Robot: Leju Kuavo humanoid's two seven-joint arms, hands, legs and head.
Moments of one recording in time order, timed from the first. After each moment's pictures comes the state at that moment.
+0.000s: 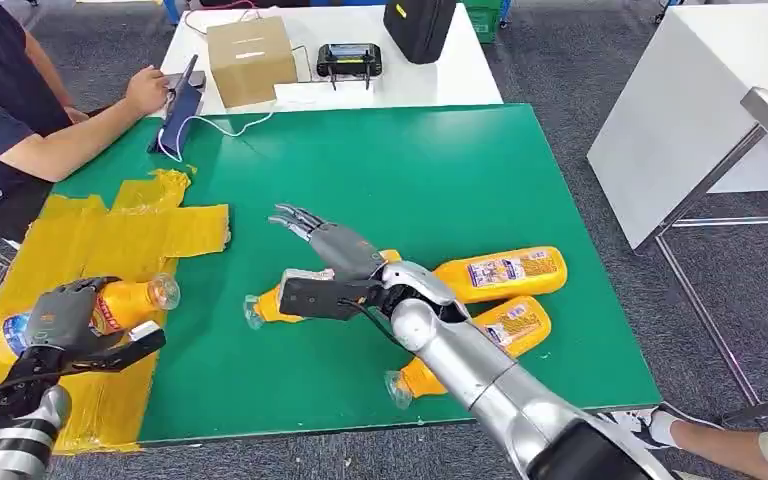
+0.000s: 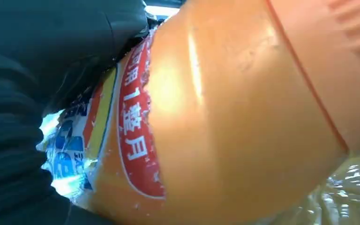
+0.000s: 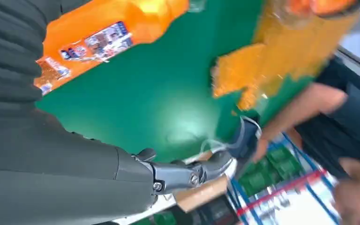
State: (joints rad) left arm -0.38 0.30 0.14 -0.80 -1.53 0.49 -0.19; right arm -0.70 0.18 0.73 -0.91 0.49 0.10 -0.20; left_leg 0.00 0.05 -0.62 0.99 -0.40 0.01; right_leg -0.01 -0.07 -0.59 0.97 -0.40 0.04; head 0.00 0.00
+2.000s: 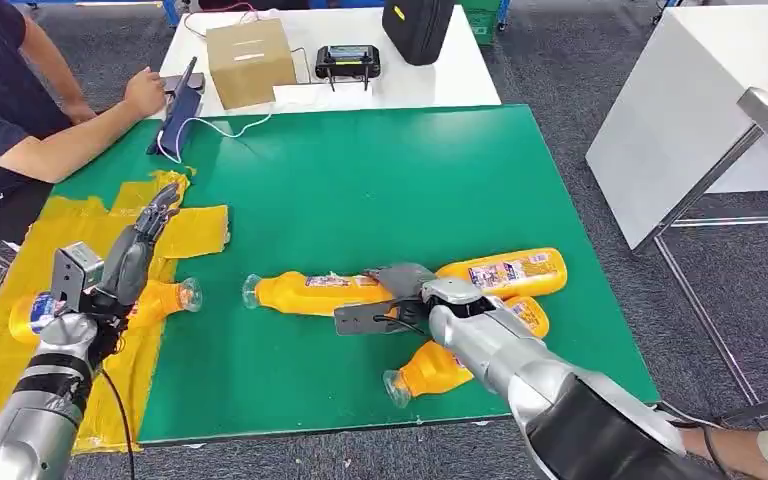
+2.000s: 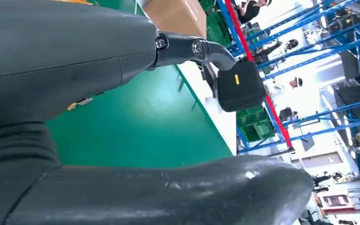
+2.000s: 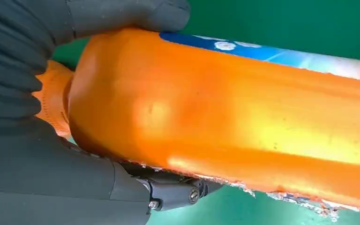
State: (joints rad) left arm -0.52 0.18 0.01 -0.88 -0.24 -0.39 -0.67; right arm -0.84 0.17 0.95 -0.30 0.68 0.14 -0.06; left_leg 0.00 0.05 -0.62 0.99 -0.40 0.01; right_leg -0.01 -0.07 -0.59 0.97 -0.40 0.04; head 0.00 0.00
